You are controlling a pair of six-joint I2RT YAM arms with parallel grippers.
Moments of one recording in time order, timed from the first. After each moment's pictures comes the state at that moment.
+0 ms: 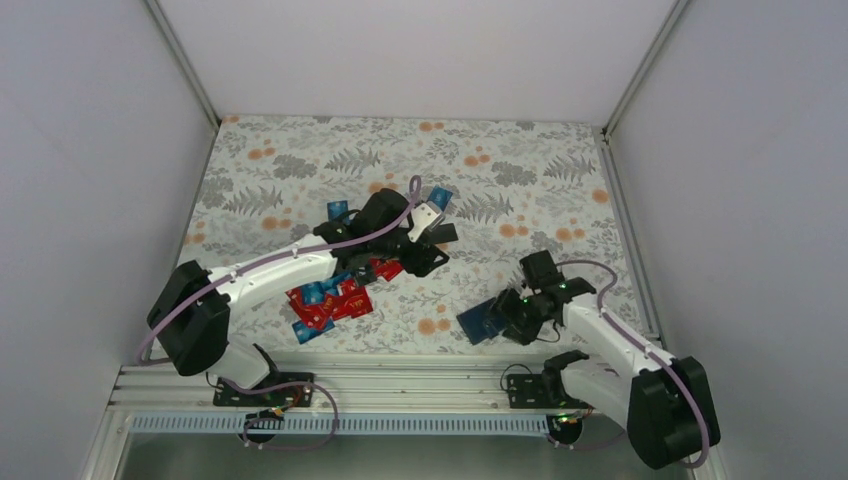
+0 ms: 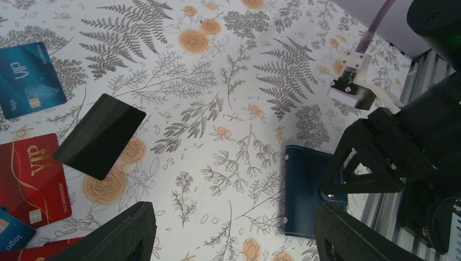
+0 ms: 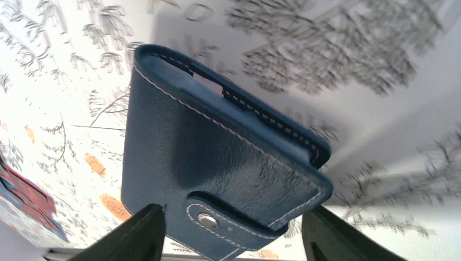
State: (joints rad) left arm -0.83 1.49 1.06 -0.26 0.30 -0.14; right arm 0.33 1.00 0.43 -0.78 -0.40 0.99
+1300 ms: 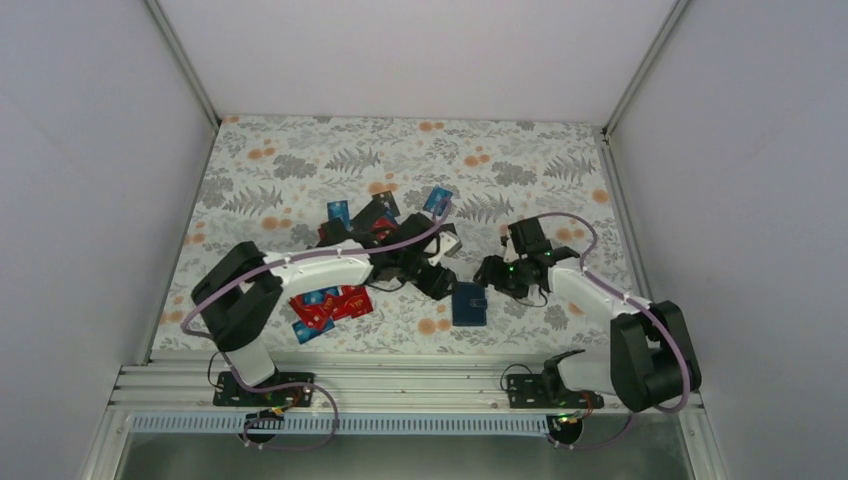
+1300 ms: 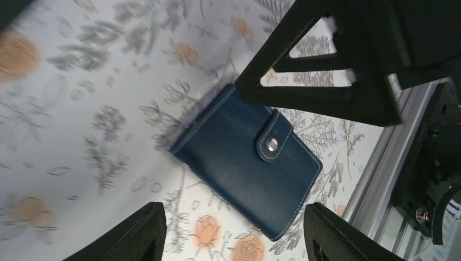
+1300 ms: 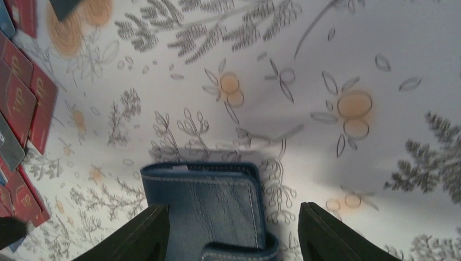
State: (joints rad) left arm -0.92 1.68 1.07 -0.28 0.32 -0.30; right arm 0.33 1.30 0.64 -0.51 -0.30 0.60
